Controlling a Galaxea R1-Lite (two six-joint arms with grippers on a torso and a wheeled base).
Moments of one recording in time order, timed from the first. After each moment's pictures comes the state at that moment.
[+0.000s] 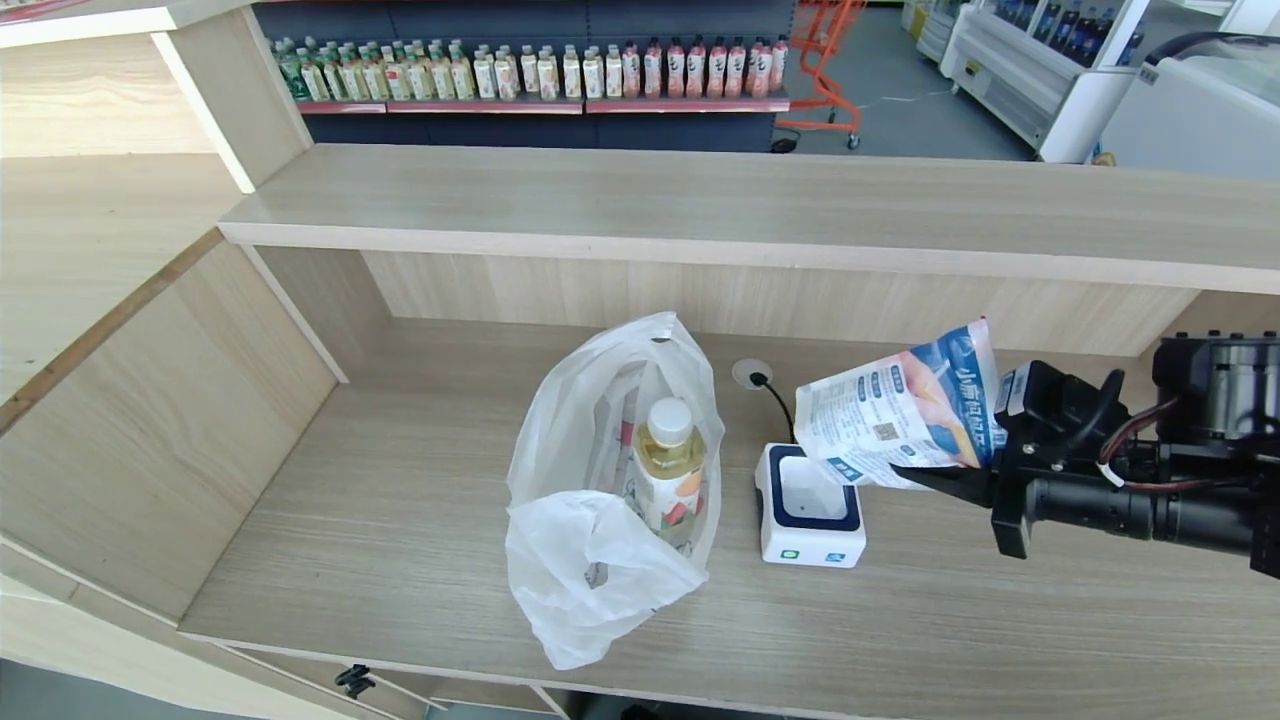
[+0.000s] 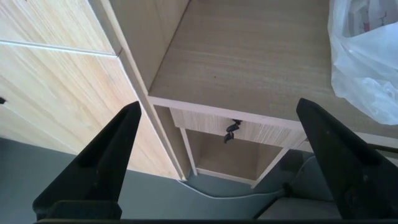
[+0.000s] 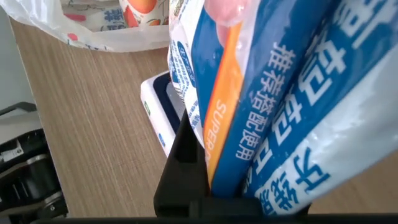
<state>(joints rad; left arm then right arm) 0.00 0.00 0.00 0.05 0.13 0.01 0.14 1.59 -0.62 -0.58 0.64 -0.78</state>
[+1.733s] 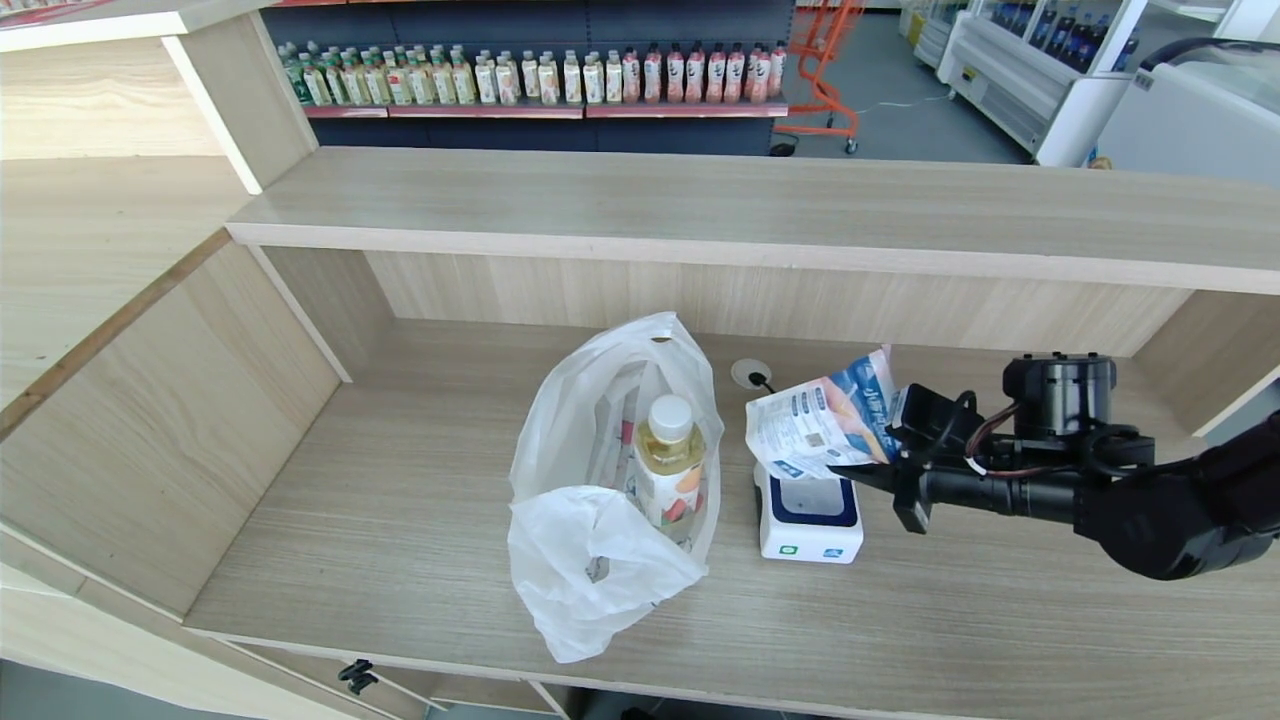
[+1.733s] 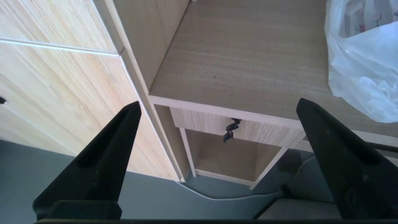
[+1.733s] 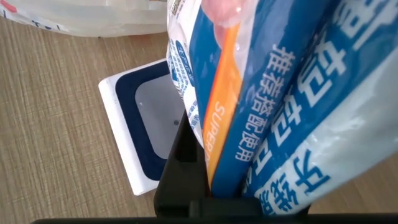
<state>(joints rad) 0.00 0.00 0.00 0.05 0.13 0.01 0.17 1.94 -0.76 -0.75 0.64 -0.85</state>
